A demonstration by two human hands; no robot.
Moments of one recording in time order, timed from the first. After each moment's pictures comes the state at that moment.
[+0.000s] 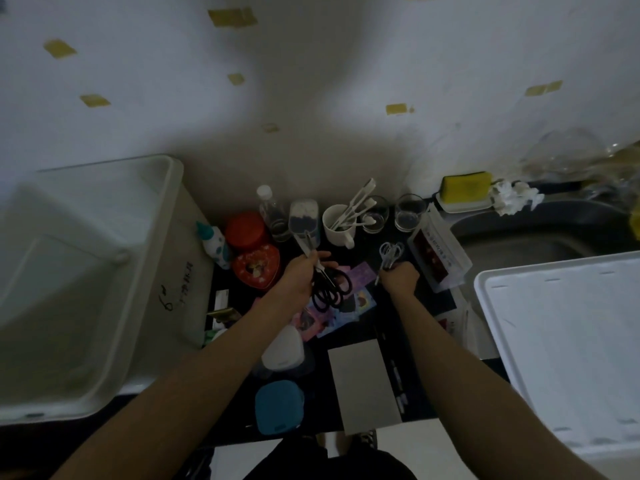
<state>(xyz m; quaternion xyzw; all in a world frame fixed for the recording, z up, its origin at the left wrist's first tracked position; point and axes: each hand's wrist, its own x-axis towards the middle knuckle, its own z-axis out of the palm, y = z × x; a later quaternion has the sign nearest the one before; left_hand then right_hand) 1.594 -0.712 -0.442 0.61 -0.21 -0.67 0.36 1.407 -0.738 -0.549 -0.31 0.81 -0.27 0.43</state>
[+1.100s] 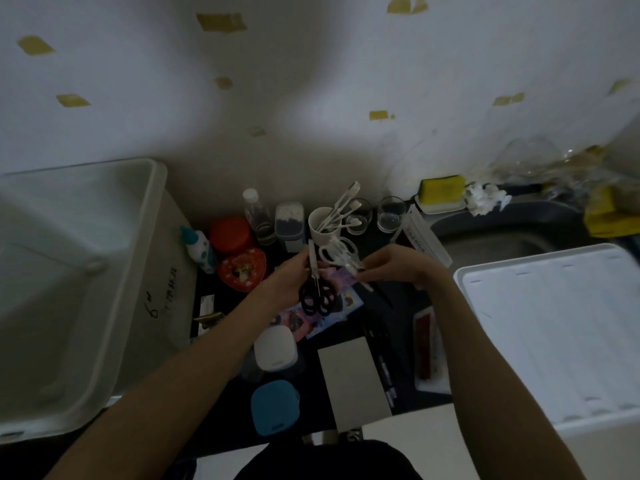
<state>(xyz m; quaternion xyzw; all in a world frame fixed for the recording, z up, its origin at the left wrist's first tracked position) 1.602 -0.718 -0.444 0.51 -0.22 -0.77 0.29 1.373 -0.716 -0.416 -0.65 0.57 -0.04 0.50</state>
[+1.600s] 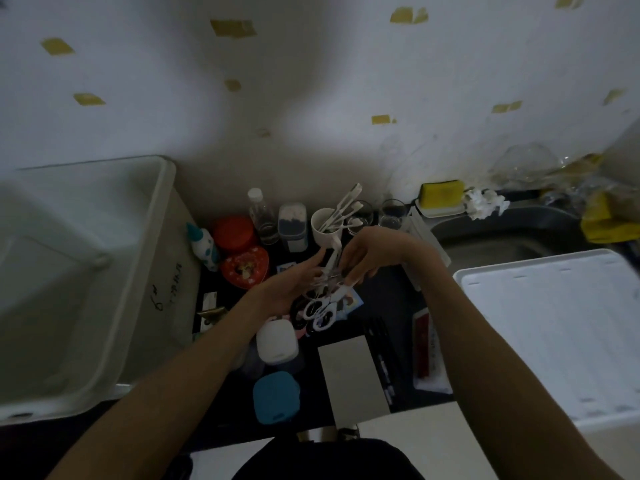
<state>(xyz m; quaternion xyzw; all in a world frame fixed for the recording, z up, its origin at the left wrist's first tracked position) 1.622 -0.691 -0.432 0.44 -0.31 -0.82 0.17 1.406 -0.737 -0.376 -0.74 0.45 0.03 0.50</state>
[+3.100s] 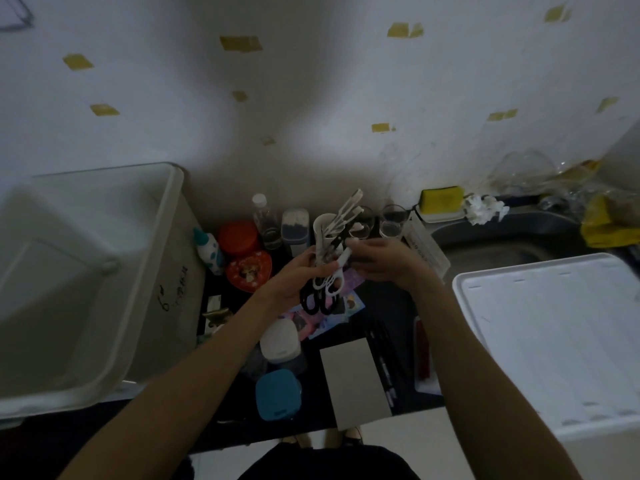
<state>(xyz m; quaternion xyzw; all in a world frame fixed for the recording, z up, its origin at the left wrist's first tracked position) 1.611 -0.693 -0.426 0.41 -0.44 -0.73 0.31 1.404 -0.704 -0.404 -0.41 0.59 -0.28 0.63</state>
